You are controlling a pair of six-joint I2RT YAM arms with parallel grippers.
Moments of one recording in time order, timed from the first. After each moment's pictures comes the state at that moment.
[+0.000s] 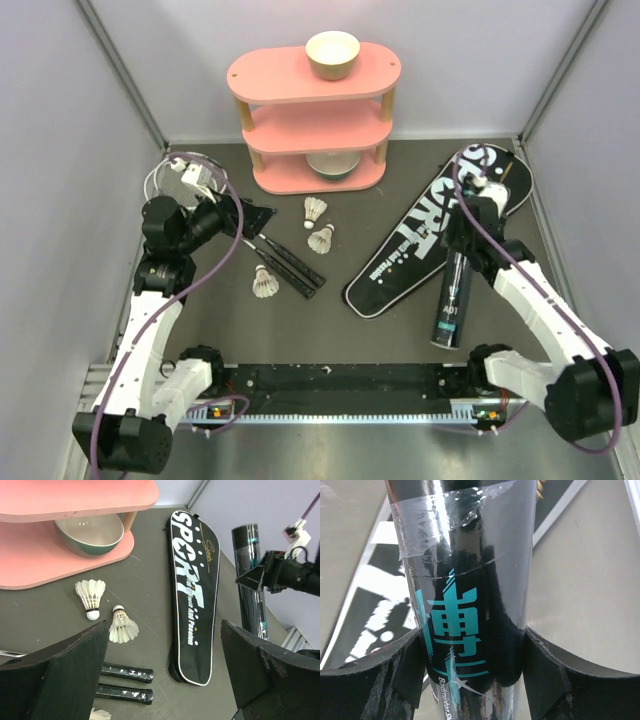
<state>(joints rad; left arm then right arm) -0.07 0.87 0.86 -0.06 0.66 -0.41 0.21 1.08 0.78 -0.48 0.41 0.39</state>
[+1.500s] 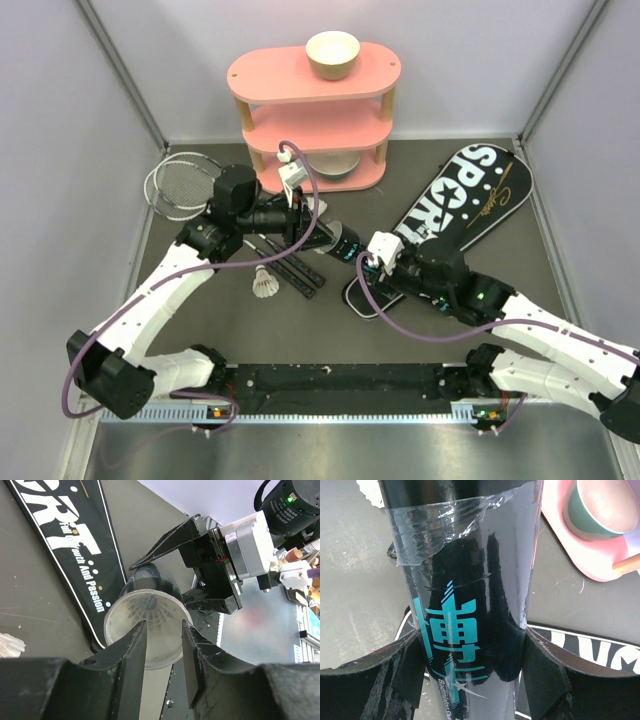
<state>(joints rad) -0.52 1.19 1.15 -0.30 0.87 -0.23 0.88 0.88 0.69 -0.22 -0.01 -0.38</state>
